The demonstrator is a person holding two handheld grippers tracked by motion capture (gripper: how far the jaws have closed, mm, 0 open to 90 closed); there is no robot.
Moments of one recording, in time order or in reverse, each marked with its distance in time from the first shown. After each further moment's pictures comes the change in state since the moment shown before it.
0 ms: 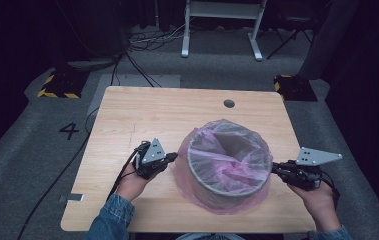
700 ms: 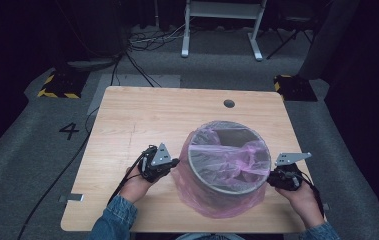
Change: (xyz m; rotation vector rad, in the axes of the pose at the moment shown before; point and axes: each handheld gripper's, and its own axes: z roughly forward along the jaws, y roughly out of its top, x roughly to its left) left arm -0.010 -0.009 0.019 0.102 -0.041 0.033; right arm -0.020 -0.052 0.055 0.246 0.046 0.133
